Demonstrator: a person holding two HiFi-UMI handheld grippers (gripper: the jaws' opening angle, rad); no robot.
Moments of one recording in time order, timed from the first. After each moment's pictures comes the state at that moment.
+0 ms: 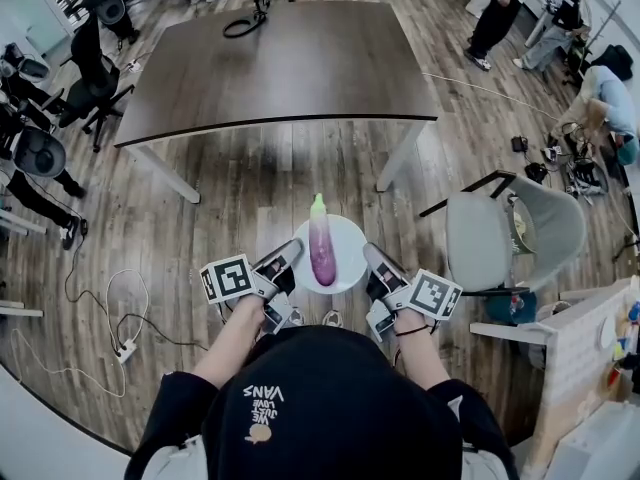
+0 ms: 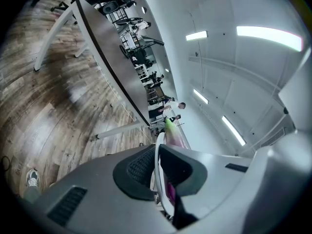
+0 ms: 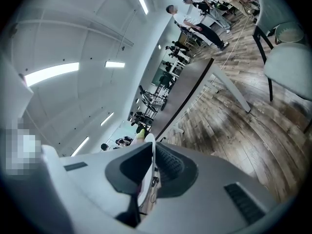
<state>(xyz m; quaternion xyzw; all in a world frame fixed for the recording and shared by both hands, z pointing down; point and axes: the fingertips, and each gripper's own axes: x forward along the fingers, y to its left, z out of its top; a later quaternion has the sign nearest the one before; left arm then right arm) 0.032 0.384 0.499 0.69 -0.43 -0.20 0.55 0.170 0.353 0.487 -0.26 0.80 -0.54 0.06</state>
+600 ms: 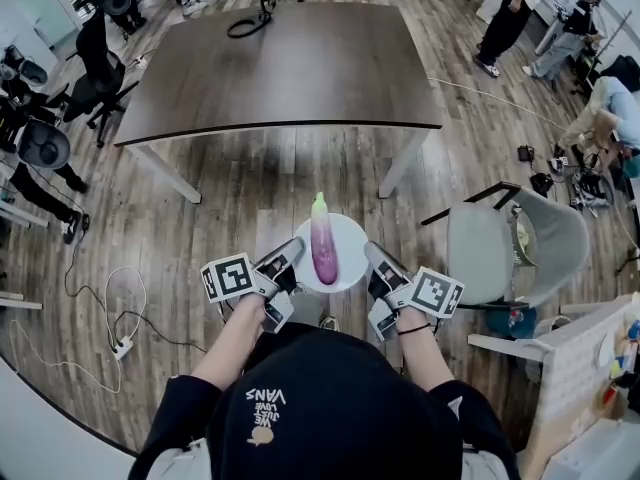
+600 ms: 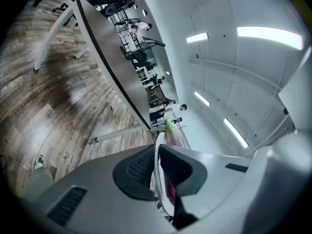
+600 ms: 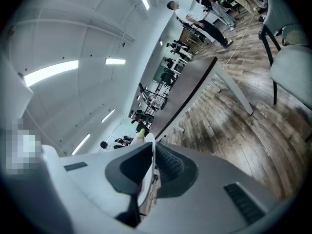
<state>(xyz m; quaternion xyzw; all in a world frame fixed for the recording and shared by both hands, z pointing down) 0.038 0.353 0.508 0.68 -0.44 -0.21 0.55 0.179 0.316 0.500 -0.26 0.80 -0.54 0.03</state>
